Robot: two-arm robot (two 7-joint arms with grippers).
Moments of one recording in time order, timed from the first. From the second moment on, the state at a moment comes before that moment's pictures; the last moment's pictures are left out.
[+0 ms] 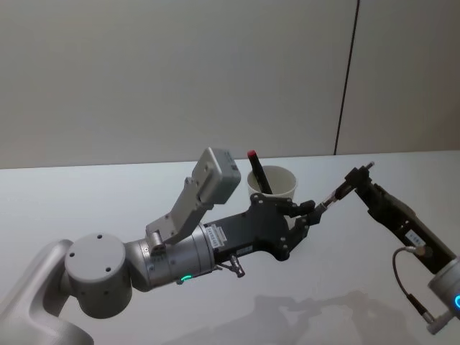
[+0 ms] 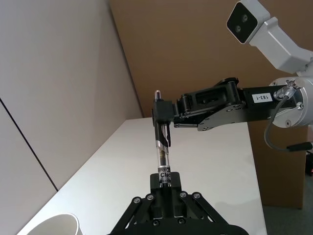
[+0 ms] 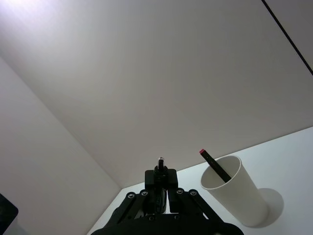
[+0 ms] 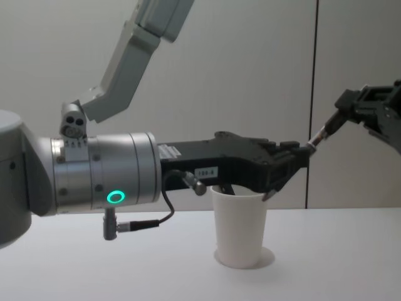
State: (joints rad) left arm -0.40 0.23 0.36 -1.44 -0.19 0.03 -0.84; right arm 0.00 0.35 -0.22 -1.82 1.06 0.11 0.24
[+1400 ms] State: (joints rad) left arm -0.40 0.23 0.36 -1.44 -0.19 0.04 -0.84; right arm 0.06 0.42 -0.19 -1.79 0.90 0.10 0.31
